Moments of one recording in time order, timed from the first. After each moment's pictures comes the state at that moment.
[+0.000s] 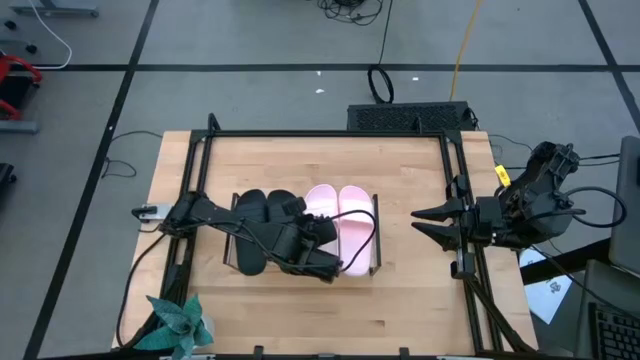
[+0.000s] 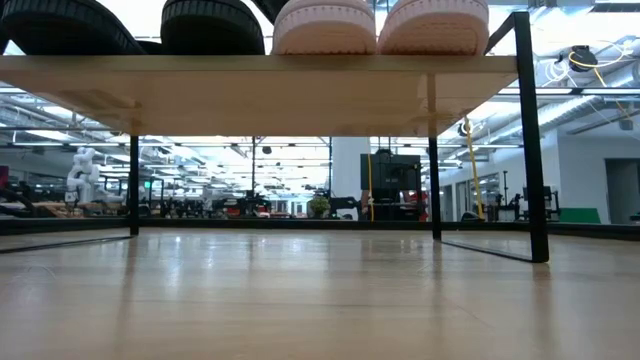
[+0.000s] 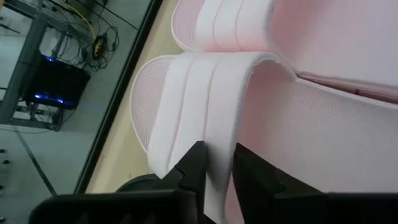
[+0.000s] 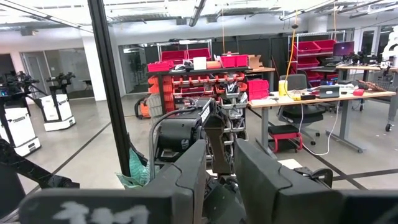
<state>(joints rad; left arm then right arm) -0.35 2.09 2.09 -1.46 -0.73 -0.64 0.81 1.04 1.25 -0.06 0.91 -0.01</state>
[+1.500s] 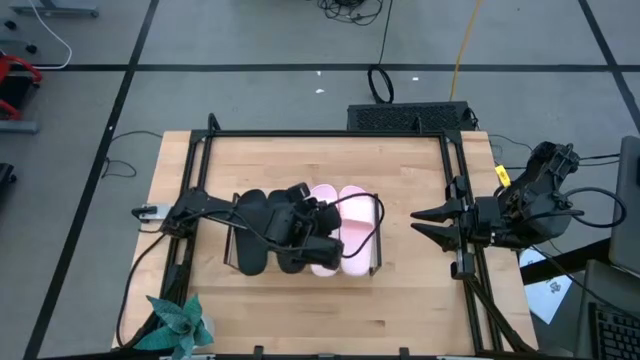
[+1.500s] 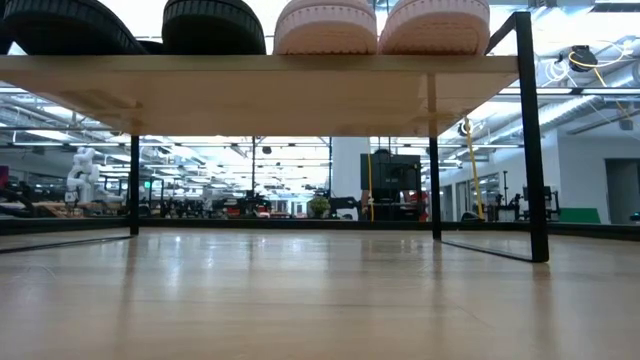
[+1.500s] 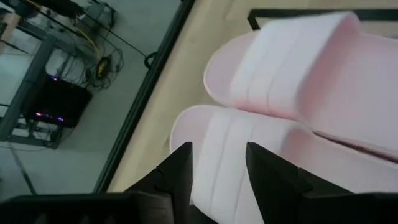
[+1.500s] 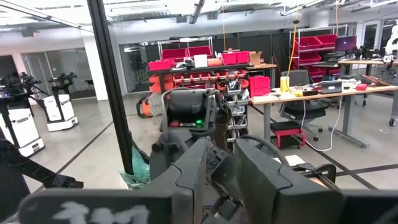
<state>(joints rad) -0.31 2.09 2.26 -1.46 -0.79 -0.52 0.81 1.04 1.25 -0.08 0.91 0.03</state>
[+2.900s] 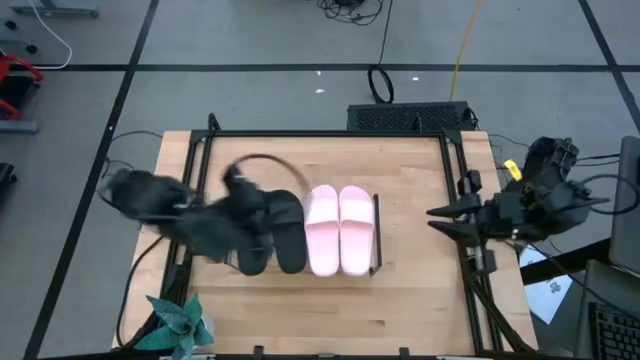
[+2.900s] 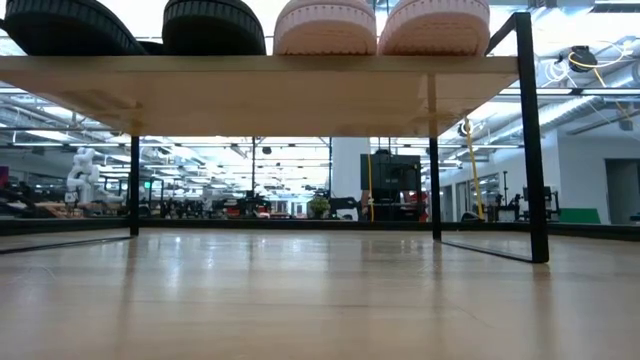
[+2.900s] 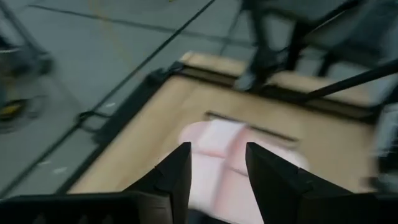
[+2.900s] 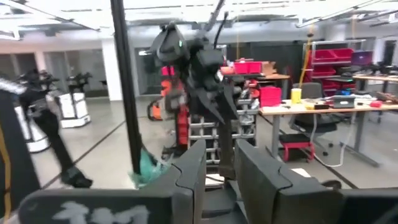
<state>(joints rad) -0.52 1.72 2.33 -1.39 -0.81 -0.60 0.88 0.97 1.25 -0.09 0.91 -0.07</state>
